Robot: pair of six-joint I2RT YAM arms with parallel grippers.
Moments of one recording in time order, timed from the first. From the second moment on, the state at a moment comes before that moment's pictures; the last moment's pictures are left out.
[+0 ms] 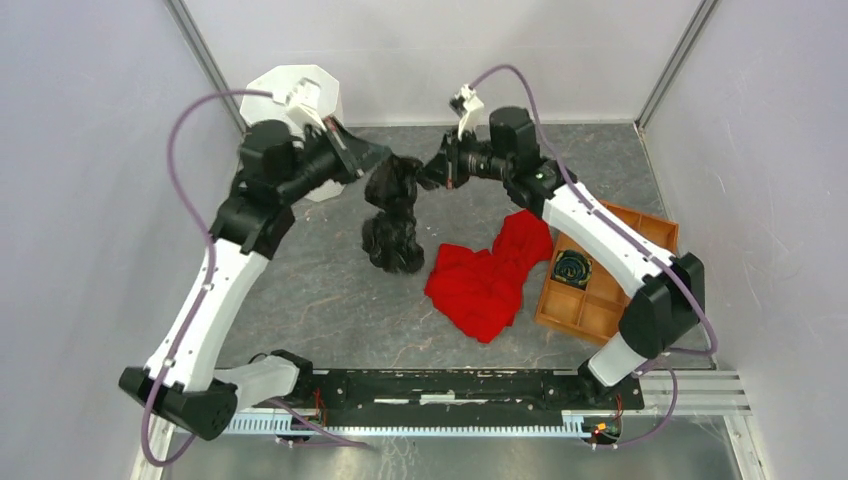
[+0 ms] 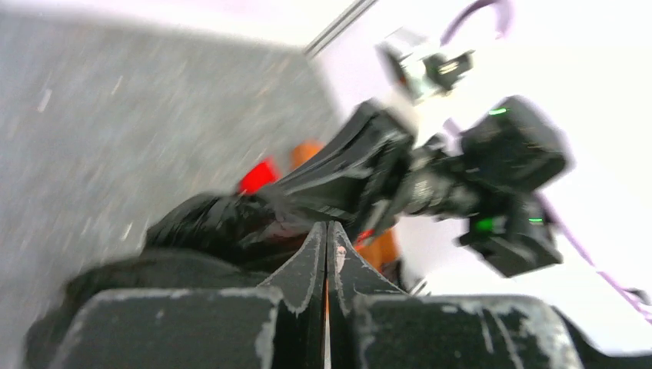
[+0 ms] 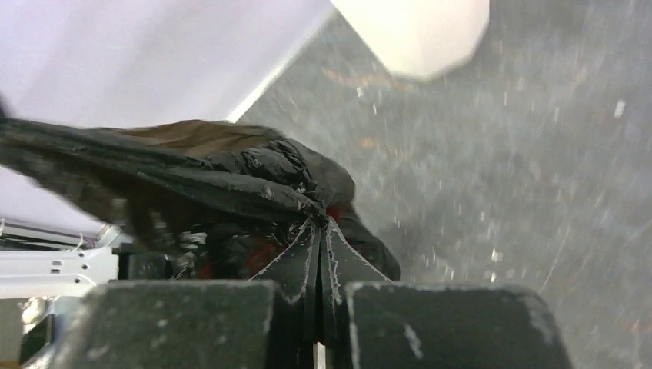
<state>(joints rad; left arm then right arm) -0.38 1.16 1.35 -0.44 0.30 -0.70 0.58 1.59 1.39 -0.10 -0.53 0.39</state>
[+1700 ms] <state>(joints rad) -0.39 0.86 0.60 -0.42 0.33 -0.77 0.79 1.17 0.75 -0.16 -0.27 -0.10</state>
